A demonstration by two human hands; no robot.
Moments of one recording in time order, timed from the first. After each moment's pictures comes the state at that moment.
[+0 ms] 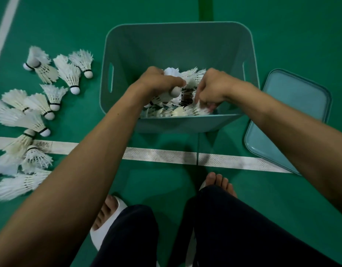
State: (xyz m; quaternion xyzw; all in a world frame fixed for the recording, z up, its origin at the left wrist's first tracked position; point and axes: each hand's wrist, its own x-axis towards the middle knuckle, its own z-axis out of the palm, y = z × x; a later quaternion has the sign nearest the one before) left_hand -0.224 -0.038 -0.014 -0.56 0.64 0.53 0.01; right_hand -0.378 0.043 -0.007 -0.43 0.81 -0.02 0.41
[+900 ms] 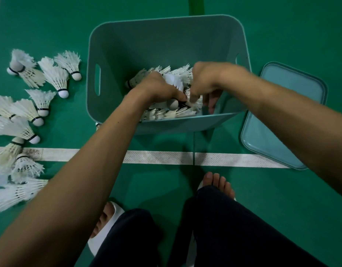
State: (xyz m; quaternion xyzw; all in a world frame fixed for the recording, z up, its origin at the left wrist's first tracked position) left_hand -0.243 -0.032 -0.028 -0.54 0.68 0.48 0.09; right_hand -0.380 0.030 0.011 -0.45 0.78 0.09 0.43
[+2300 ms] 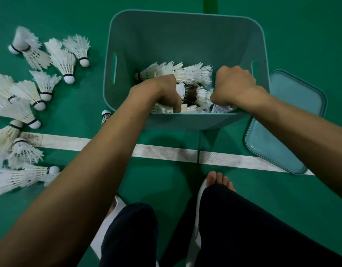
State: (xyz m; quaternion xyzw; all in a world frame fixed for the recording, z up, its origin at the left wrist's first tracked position) left_hand -0.214 -0.034 -0.022 -0.45 0.76 0.41 0.23; right_hand -0.363 0.056 0.008 -0.47 0.85 0.12 0.19
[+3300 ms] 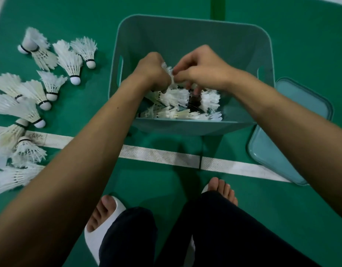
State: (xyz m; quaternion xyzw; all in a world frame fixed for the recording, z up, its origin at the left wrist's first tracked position) left_hand -0.204 -0.066 -0.017 -0.58 0.70 0.43 0.01; right_hand -0.344 0.003 0.004 -0.50 0.73 -0.19 0.42
